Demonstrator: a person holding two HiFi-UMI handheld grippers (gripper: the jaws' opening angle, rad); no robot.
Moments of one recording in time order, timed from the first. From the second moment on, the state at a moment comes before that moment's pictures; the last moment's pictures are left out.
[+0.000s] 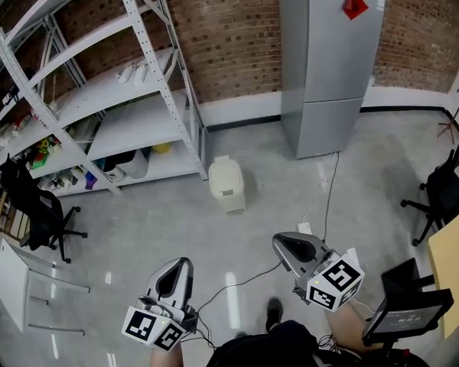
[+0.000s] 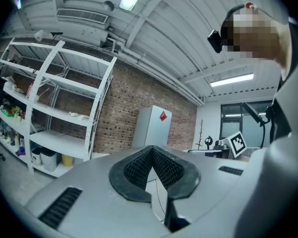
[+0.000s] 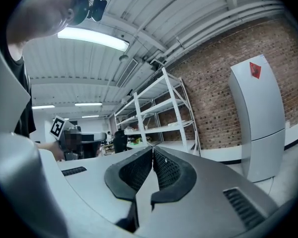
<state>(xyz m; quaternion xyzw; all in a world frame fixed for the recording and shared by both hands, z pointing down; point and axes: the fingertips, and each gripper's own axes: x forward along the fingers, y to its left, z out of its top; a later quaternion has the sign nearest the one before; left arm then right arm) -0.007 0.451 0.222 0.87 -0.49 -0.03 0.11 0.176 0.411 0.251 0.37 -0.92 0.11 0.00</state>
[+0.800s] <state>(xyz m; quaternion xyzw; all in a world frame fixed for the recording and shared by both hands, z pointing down) -0.066 0.677 0.238 0.89 -0.43 -0.06 0.13 0.119 0.647 0.246 0.42 -0.90 0.10 0.02</state>
